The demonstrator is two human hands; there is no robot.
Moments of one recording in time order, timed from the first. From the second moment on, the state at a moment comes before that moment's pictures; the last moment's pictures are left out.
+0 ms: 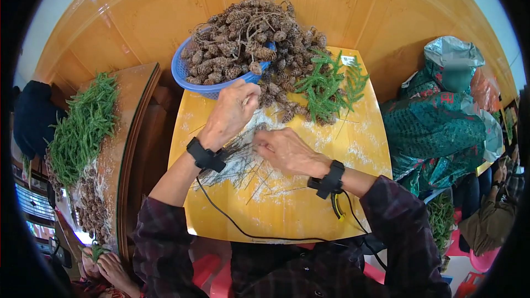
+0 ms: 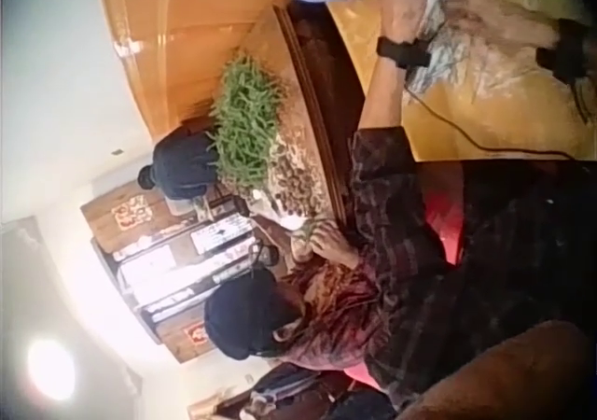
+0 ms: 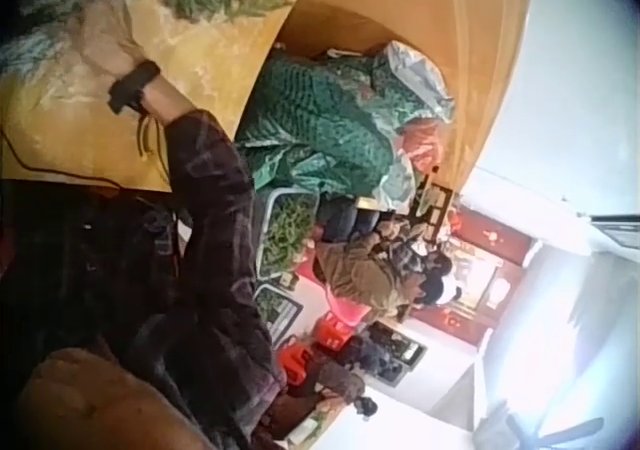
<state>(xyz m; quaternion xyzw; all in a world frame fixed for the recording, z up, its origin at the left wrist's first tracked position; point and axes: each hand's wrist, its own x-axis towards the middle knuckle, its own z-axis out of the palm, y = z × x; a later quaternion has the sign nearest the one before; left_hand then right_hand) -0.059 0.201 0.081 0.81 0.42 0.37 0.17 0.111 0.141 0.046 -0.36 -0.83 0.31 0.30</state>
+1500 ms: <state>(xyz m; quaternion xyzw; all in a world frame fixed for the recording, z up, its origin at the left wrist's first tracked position) -0.018 0.172 0.075 0.76 0.44 0.31 0.37 0.211 0.085 0.065 -0.46 -0.75 0.28 0.38</state>
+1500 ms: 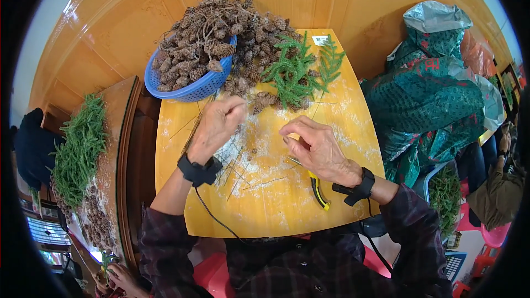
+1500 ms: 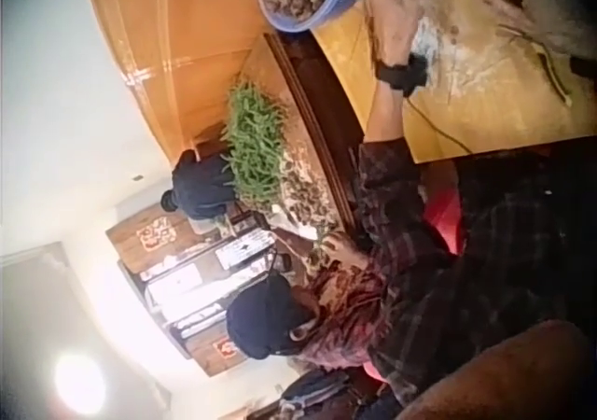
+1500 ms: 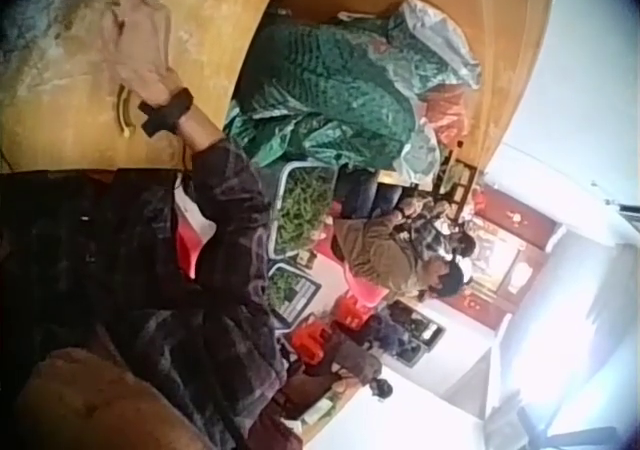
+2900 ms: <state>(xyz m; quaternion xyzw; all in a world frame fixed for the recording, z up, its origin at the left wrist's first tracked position) 0.035 0.121 0.082 0.76 0.36 0.27 0.47 0.221 0.062 0.053 -0.46 -0.52 0.53 0.48</state>
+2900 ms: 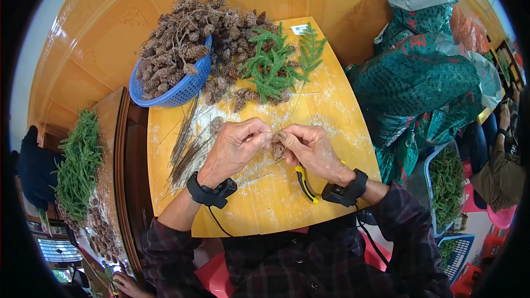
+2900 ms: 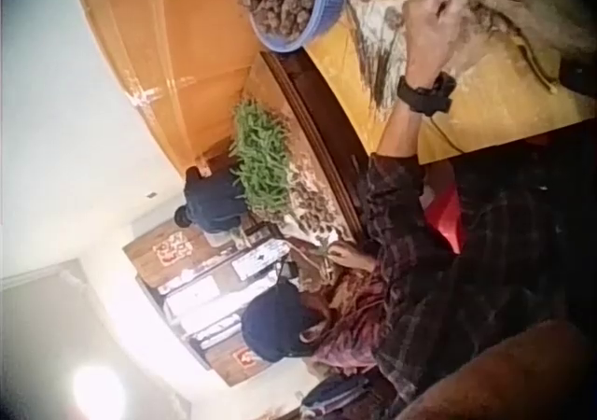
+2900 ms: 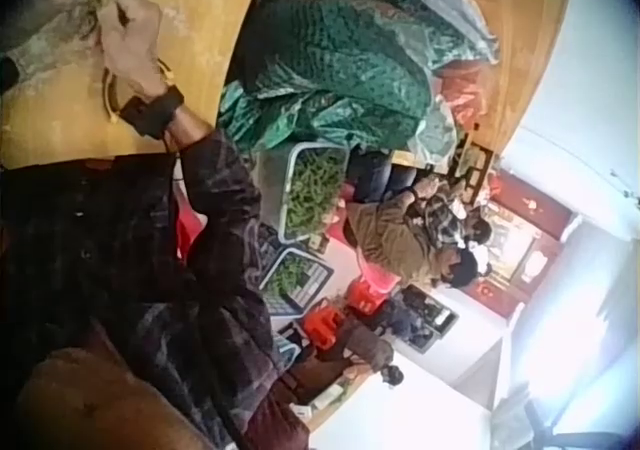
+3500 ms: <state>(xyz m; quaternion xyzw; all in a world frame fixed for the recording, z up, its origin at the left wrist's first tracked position) 0.086 0.217 0.056 0.87 0.37 0.32 0.05 0.238 0.068 0.038 -0.46 -0.44 0.53 0.55</state>
